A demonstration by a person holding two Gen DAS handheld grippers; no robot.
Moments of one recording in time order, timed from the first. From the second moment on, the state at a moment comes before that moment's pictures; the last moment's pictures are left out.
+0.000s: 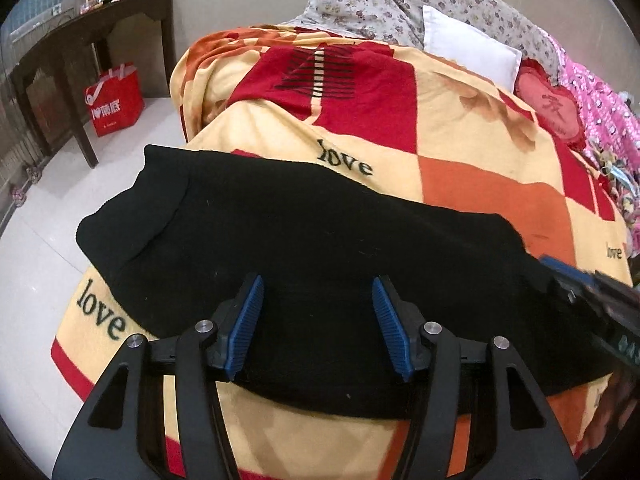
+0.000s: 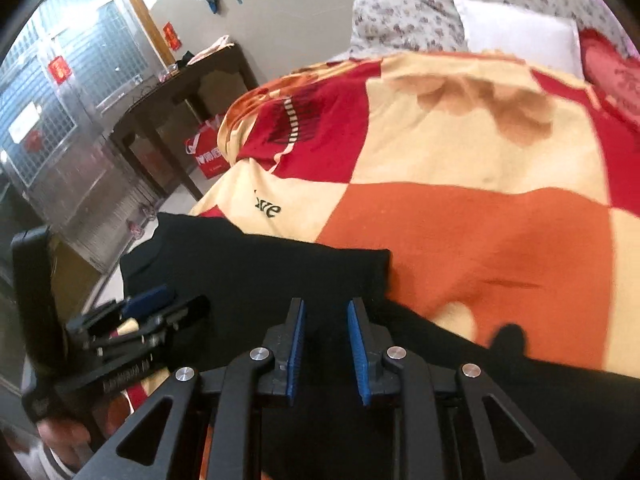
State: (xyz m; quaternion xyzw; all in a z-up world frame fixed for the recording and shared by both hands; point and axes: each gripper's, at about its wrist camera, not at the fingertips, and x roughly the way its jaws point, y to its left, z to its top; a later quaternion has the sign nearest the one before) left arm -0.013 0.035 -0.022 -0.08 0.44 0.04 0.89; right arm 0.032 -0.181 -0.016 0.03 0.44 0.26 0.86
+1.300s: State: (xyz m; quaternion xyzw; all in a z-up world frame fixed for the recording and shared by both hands) left arm 0.011 -0.216 -0.013 0.04 0.49 -0.23 0.84; right arm -0.064 -0.452 -0.035 0.14 0.40 0.06 0.90
